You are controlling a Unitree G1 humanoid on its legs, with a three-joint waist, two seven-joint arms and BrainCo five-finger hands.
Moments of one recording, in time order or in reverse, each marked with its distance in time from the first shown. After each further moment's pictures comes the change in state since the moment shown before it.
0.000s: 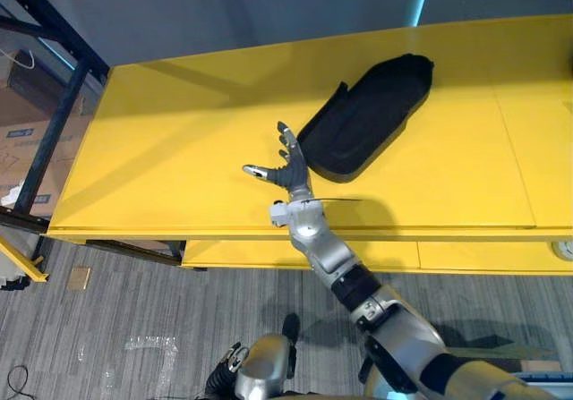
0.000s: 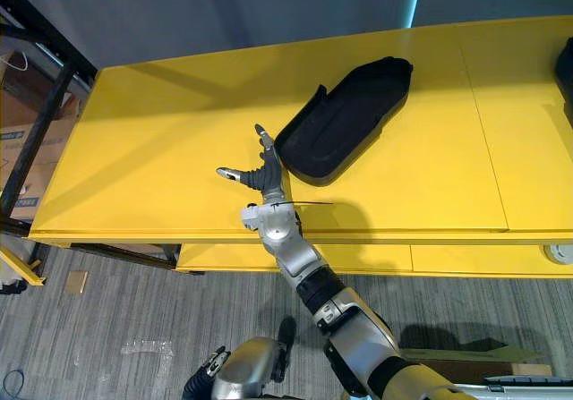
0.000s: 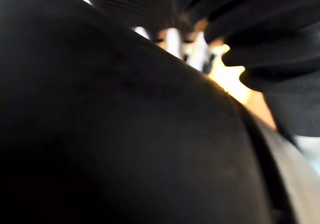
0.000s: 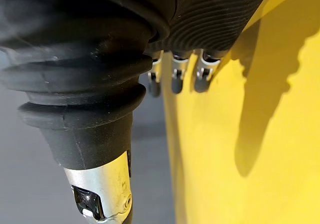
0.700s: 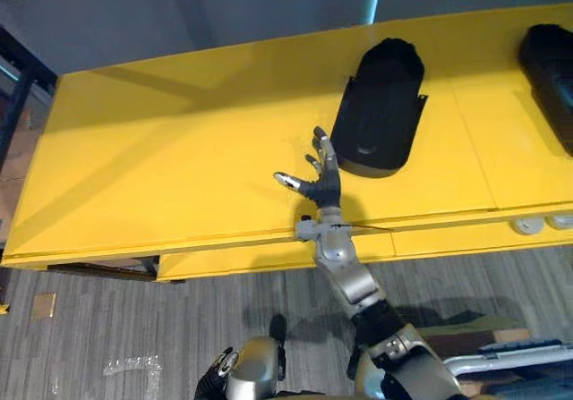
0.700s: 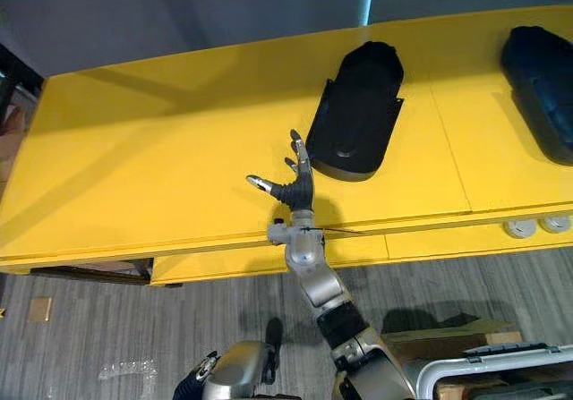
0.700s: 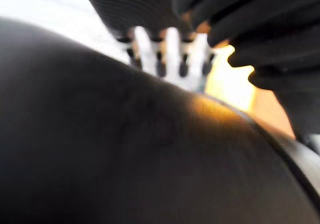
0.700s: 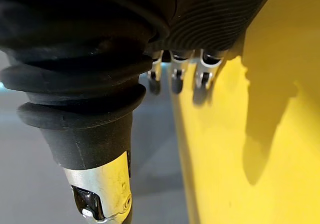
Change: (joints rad) left arm -0.009 0.058 0.001 0.045 0.003 -0.028 -0.001; right arm 0.330 -0.086 -0.081 -0.338 -0.041 -0.122 0.091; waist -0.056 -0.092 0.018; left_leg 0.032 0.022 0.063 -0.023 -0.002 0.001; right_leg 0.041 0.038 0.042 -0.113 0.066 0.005
